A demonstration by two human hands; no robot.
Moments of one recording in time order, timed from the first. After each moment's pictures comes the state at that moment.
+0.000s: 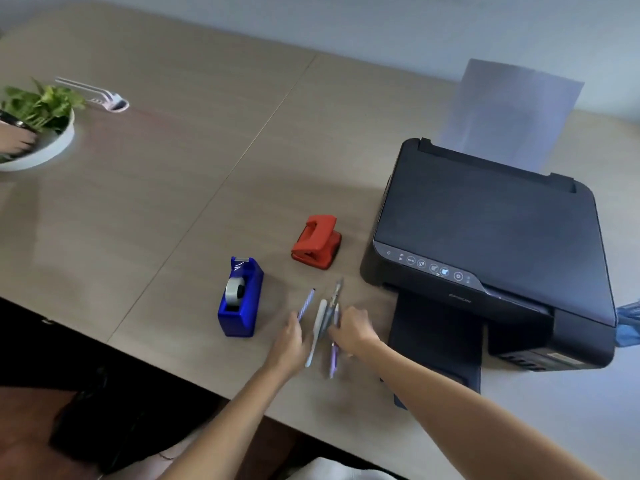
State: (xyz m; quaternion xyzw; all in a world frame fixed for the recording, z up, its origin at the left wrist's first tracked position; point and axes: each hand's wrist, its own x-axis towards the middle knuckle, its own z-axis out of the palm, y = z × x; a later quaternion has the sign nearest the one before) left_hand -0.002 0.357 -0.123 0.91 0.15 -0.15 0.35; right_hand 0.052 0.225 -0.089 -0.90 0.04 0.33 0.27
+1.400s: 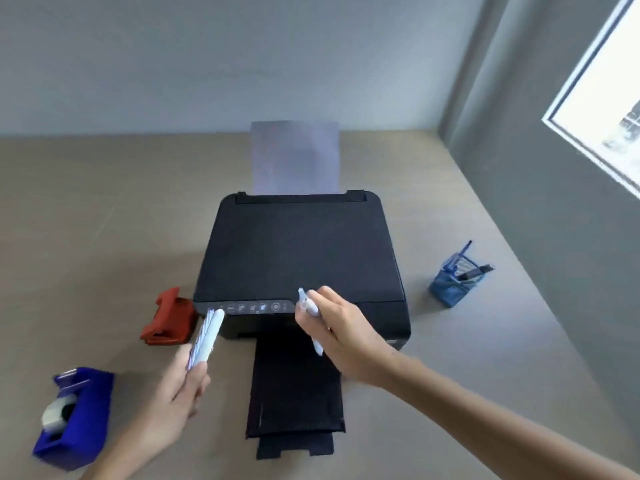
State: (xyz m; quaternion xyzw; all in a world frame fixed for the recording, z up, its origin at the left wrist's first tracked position) left_hand -0.003 0.261 0.054 0.84 0.05 -0.17 0.51; right_hand 0.017 0.004 0.080 -0.88 -0.18 0.00 0.44
